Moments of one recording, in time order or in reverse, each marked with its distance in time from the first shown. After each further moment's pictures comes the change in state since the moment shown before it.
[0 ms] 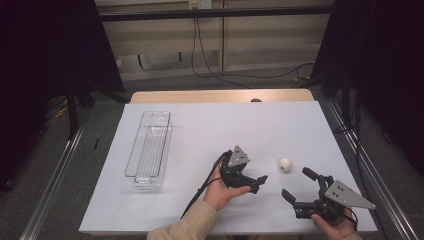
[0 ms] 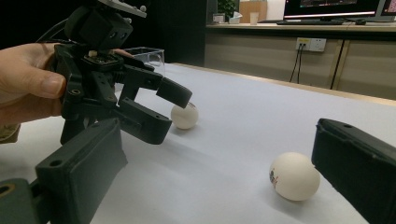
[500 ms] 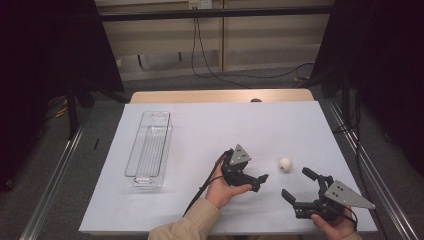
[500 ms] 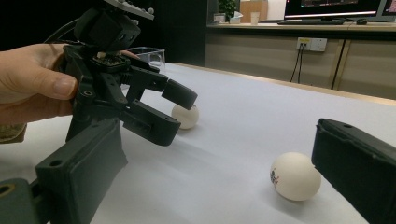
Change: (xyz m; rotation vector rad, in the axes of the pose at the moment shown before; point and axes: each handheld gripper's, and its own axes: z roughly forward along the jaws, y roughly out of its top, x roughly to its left) left arm 0.002 0.001 0.005 0.021 0.007 -0.006; right arm 0.000 0.000 0.000 0.000 0.003 0.001
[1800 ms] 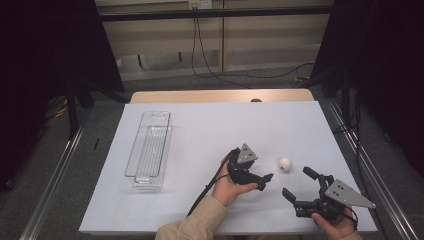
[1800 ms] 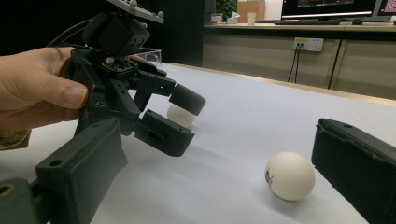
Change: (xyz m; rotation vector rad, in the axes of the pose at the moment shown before) left arm -0.004 0.005 0.016 0.018 -0.002 0.016; right arm -0.003 0.000 0.000 -0.001 -0.010 0.000
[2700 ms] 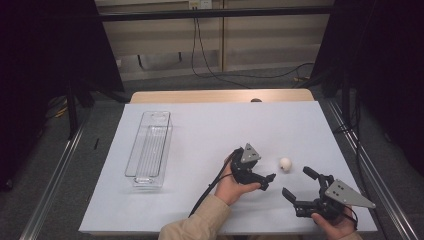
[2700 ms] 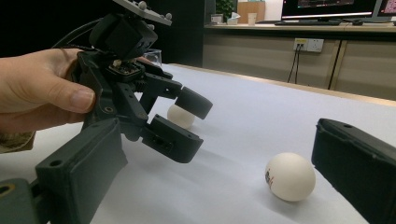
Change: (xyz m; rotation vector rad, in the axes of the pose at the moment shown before) left arm -0.003 0.003 0.008 0.010 -0.008 0.003; right arm 0.000 0.000 0.000 -0.001 0.001 0.001
